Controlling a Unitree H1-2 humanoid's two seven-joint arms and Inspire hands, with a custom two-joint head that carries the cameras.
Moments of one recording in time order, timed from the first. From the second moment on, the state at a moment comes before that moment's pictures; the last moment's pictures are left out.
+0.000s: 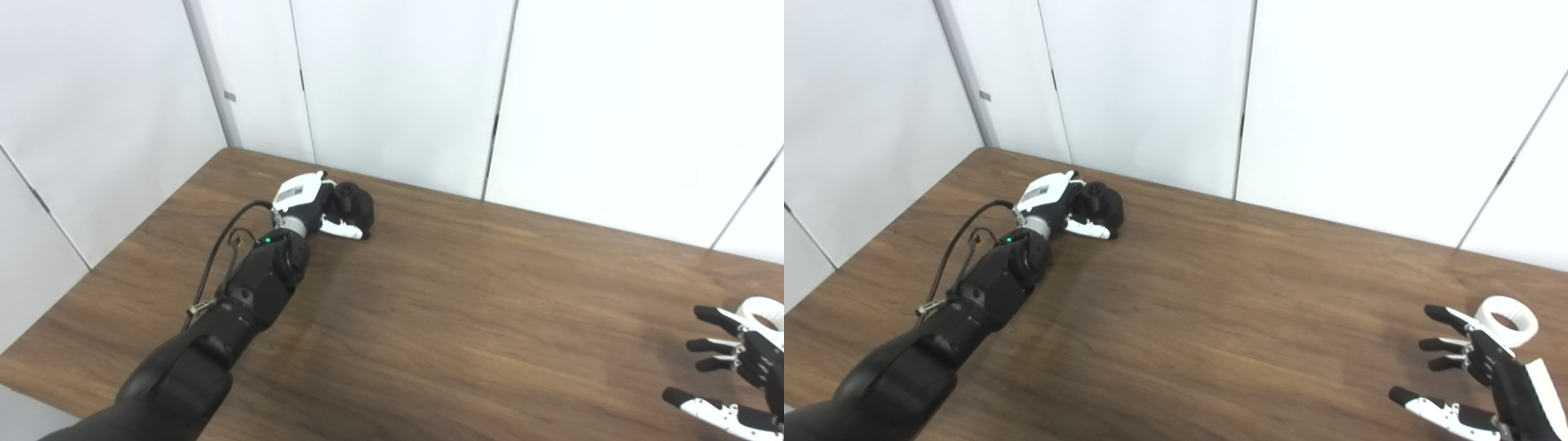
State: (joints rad) left arm -0.60 0.47 -0.22 0.72 0.61 0.19 0.14; right arm 0.03 -0.30 -0.06 -0.24 -0.14 0.00 0.15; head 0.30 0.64
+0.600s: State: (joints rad) left arm -0.58 0.46 -0.20 0.74 0.56 0.09 0.22; right arm 0.03 -0.32 -0.06 -0.23 -0.13 0.00 0.16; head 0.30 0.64
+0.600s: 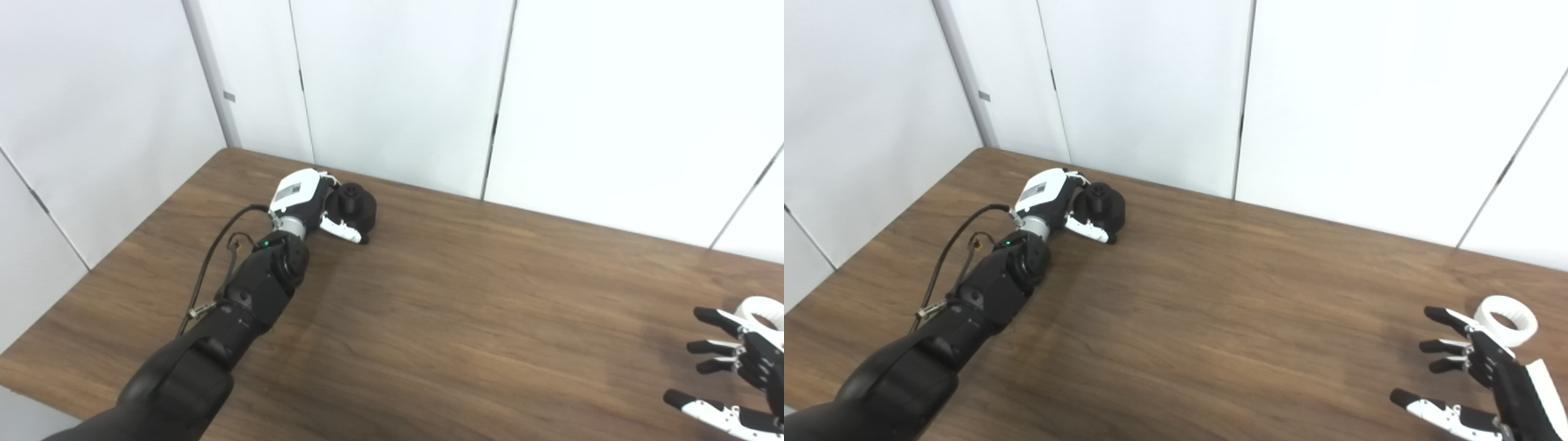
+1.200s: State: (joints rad) left arm -0.53 0.48 -0.20 0.68 0.48 -0.09 0.11; right arm 0.03 -0.32 -0.06 -0.23 -0.13 0.00 0.16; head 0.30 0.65
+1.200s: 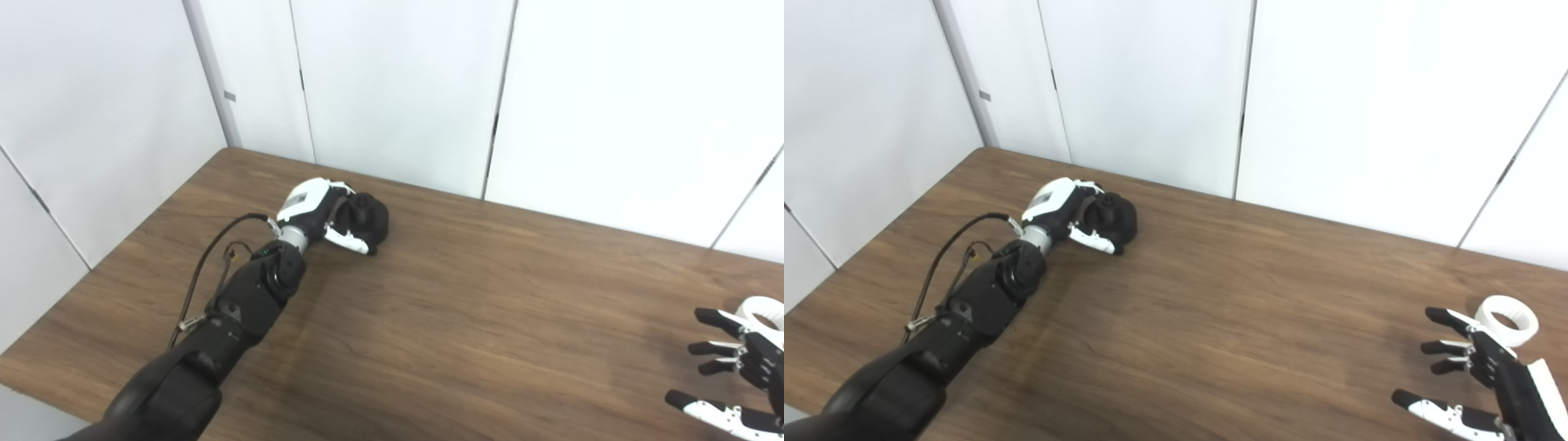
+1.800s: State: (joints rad) left arm -0.46 0.47 -0.26 0.47 0.40 -0.21 -0.17; right arm 0.02 -0.32 -0.05 -0.24 -0.15 0.00 0.16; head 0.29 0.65
